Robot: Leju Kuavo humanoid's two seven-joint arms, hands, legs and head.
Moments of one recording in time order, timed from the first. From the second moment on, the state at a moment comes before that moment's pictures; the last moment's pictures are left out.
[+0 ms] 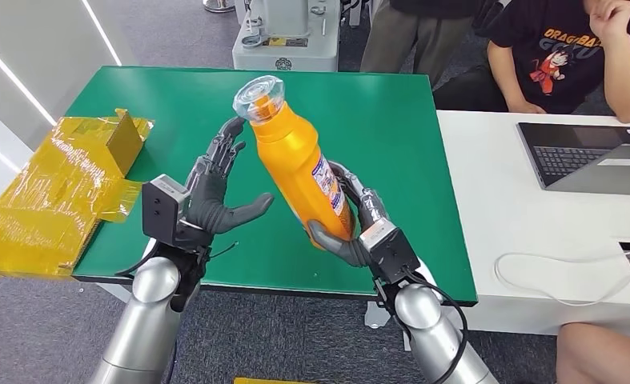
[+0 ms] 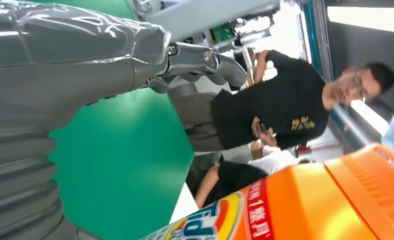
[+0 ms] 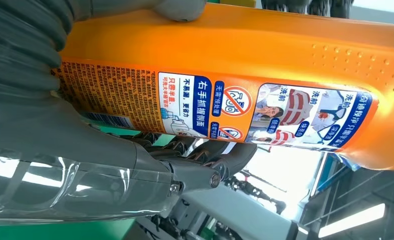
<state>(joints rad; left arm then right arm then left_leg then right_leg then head) -0.34 -0.13 -0.37 -1.33 -0.07 -0.02 -0.43 -0.42 0.10 0.62 -1.14 0.13 -0.05 -0.60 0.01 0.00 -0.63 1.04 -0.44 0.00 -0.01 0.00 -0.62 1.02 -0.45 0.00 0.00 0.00</state>
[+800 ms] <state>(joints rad) -0.52 0.01 -0.40 -1.14 0.19 -0.47 -0.34 -0.35 0.08 0.61 -1.16 0.16 -0.02 -0.62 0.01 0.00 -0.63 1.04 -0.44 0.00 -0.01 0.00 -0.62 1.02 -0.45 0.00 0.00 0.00</state>
